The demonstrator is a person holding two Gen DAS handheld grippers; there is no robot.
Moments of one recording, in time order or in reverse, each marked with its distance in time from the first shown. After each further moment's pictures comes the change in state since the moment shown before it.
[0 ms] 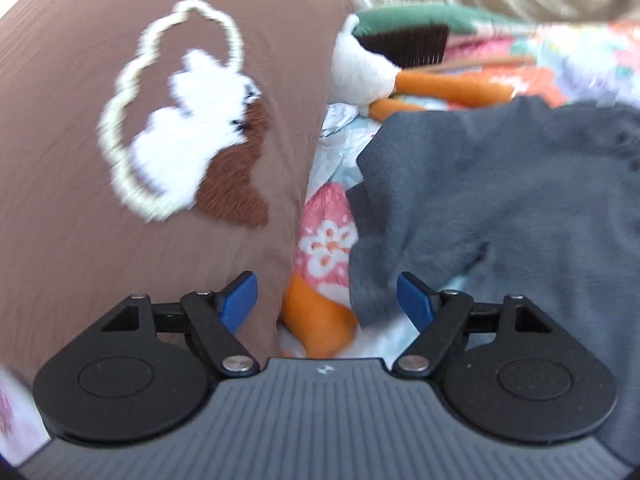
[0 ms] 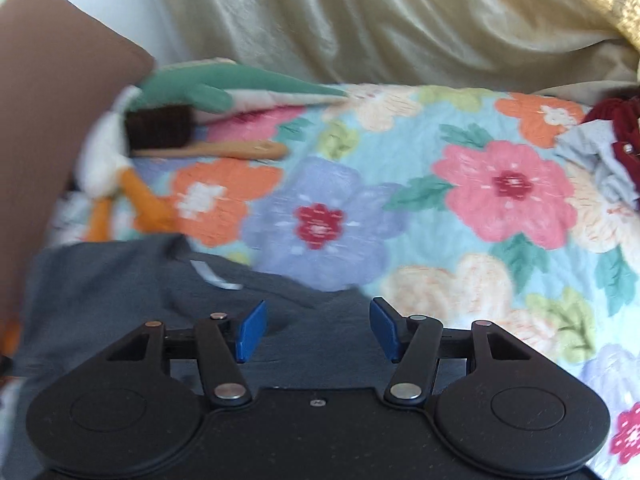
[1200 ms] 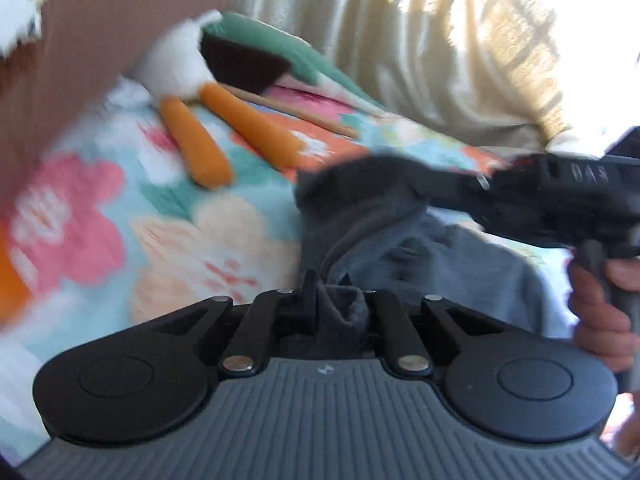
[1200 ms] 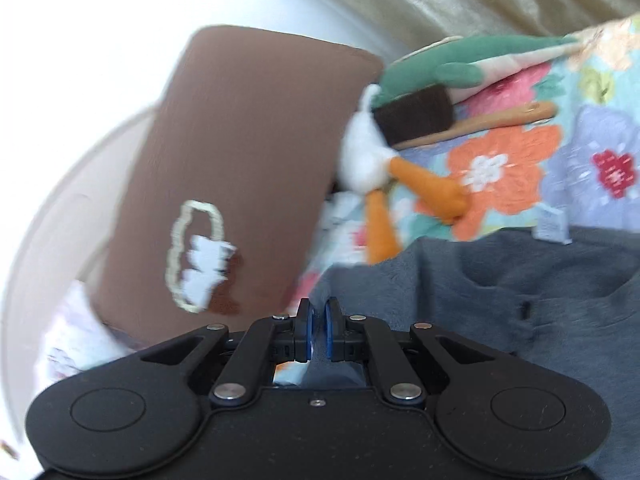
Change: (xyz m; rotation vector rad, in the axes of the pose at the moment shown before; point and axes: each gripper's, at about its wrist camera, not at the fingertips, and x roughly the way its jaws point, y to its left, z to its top) left arm 0.026 -0.063 0.036 -0.345 -0.056 -0.558; right arm 0.017 0.054 -0.026 0.079 -0.014 0.699
